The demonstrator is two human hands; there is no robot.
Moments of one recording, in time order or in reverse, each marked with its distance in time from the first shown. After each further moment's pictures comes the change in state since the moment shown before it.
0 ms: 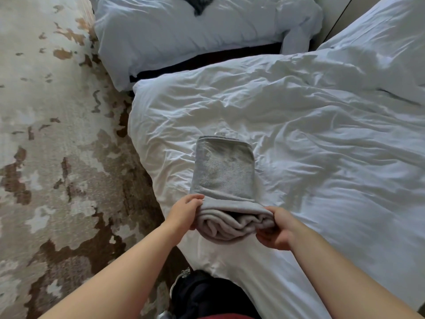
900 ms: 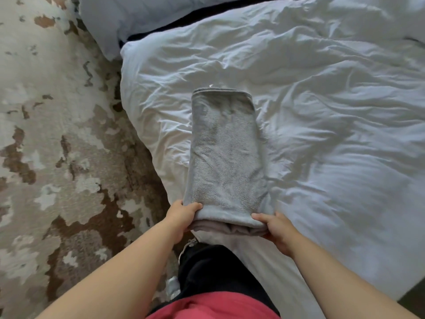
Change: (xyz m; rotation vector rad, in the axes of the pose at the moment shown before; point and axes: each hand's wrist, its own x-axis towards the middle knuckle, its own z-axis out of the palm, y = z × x) left_hand 0.022 -0.086 0.018 -0.052 0.124 -0.321; right_hand 0.066 0.086 -0.024 -0.103 -0.007 -0.287
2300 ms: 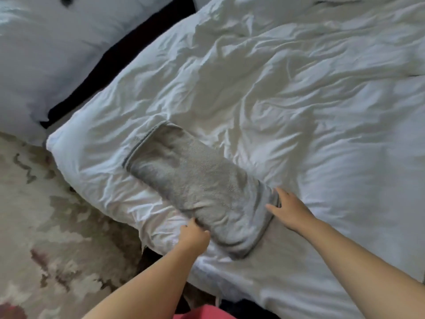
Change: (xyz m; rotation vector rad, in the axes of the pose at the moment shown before) left_hand 0.086 0.168 0.054 1.113 -0.166 0.148; right_hand 0.068 -0.143 -0.032 -0.776 0.304 -0.092
